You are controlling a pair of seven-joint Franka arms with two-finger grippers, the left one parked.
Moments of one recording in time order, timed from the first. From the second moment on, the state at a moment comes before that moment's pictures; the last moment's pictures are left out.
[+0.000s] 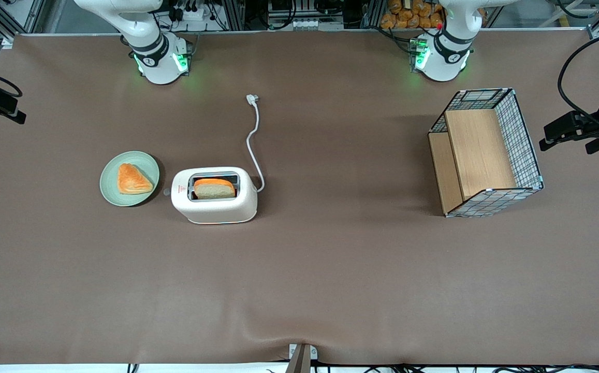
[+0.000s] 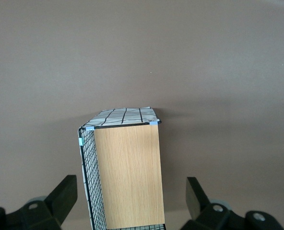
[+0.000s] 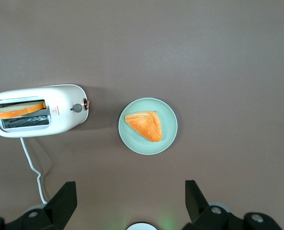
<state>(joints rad) -0.02 0.00 -0.08 -1.45 0.03 1.38 -0.05</state>
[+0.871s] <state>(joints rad) -0.02 0.01 -0.07 -1.45 0.03 1.37 -0.05</state>
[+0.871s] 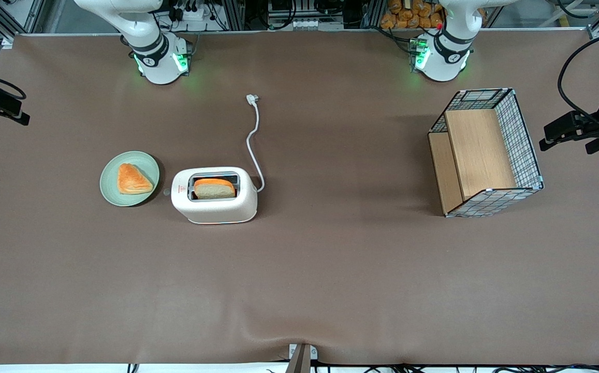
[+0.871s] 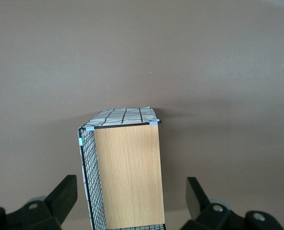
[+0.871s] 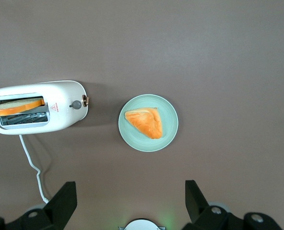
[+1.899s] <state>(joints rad) -0.02 0.06 -0.07 -1.55 0.05 1.35 -0.04</state>
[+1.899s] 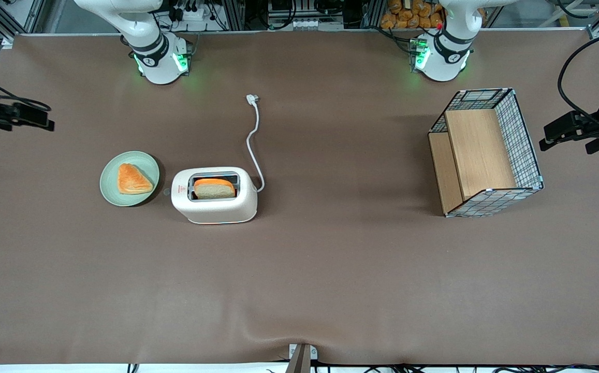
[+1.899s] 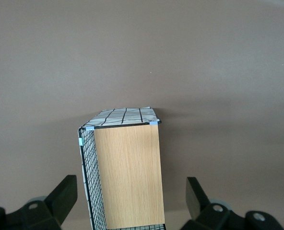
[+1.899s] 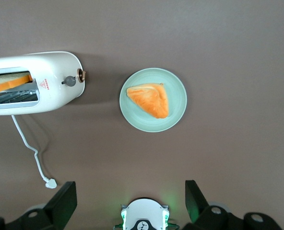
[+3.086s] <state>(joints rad) 0.08 0.26 -0.05 -1.81 0.27 1.76 -0.04</state>
